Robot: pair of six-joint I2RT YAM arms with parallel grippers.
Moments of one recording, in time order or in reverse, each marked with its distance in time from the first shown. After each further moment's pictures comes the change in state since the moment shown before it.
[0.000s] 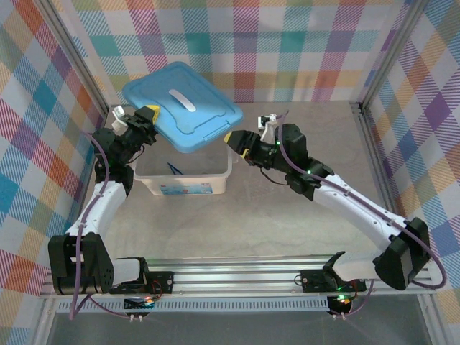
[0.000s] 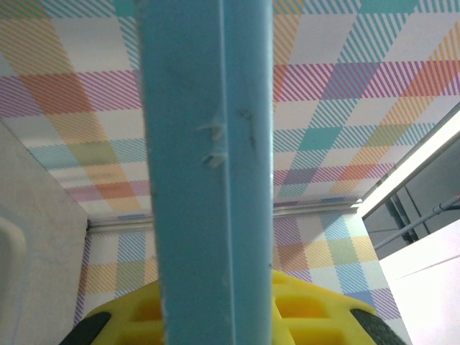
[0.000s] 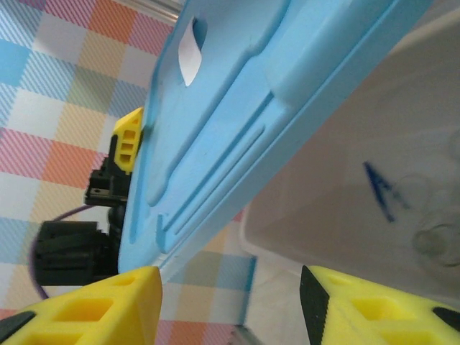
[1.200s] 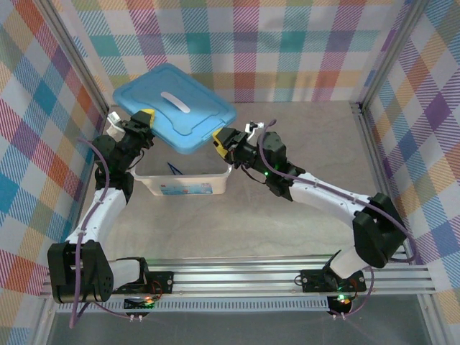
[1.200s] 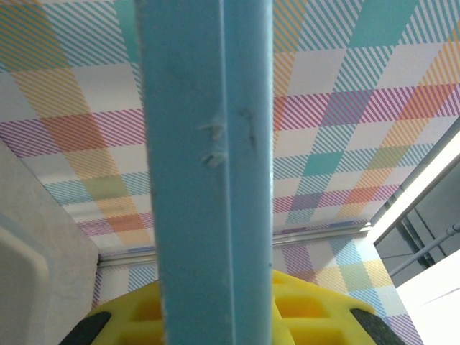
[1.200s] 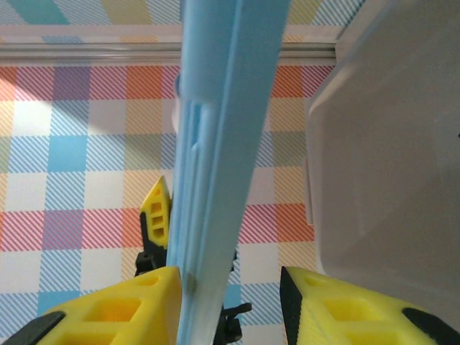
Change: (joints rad) left arm 0.000 -0.057 -0.072 0.009 -0.104 0.050; right arm 0.052 0.203 -0.076 0.430 0.099 0.422
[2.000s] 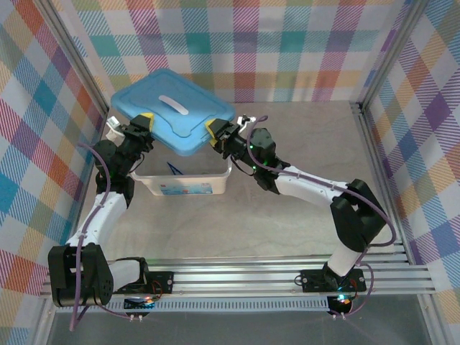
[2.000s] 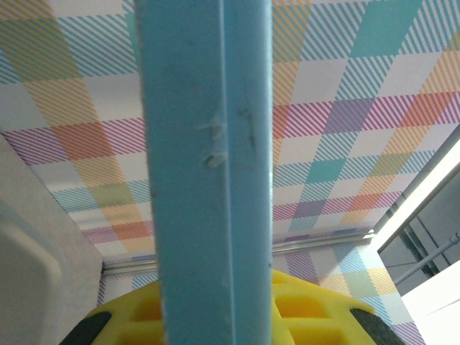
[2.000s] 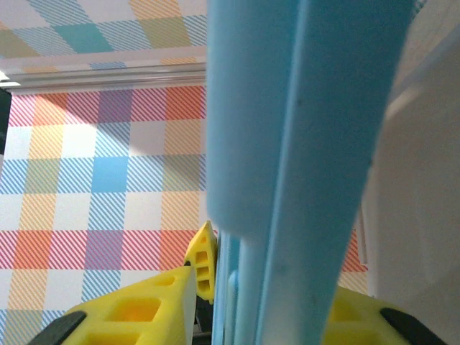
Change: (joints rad) left arm 0.001 -0.025 -0.054 0.026 -0.031 0.005; right arm 0.008 0.171 0.106 0.198 0.043 0.085
